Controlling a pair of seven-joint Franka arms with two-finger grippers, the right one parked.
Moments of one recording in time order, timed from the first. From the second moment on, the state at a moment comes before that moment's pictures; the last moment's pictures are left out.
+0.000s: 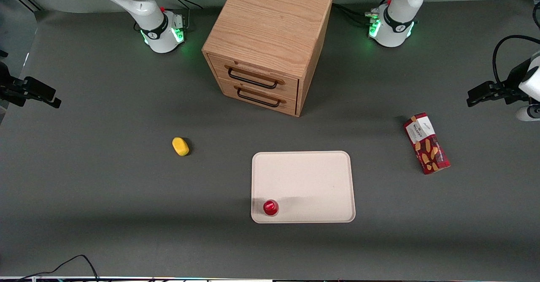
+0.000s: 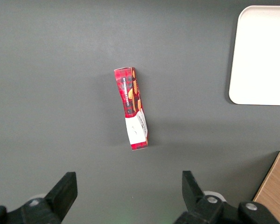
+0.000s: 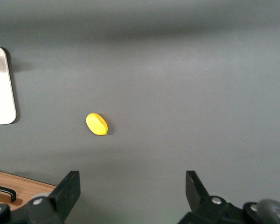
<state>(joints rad) -0.06 -0.01 0.09 -1.69 0.02 1.62 -0.02</state>
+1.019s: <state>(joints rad) -0.06 0.22 0.14 -1.93 -0.04 2.07 -0.01</state>
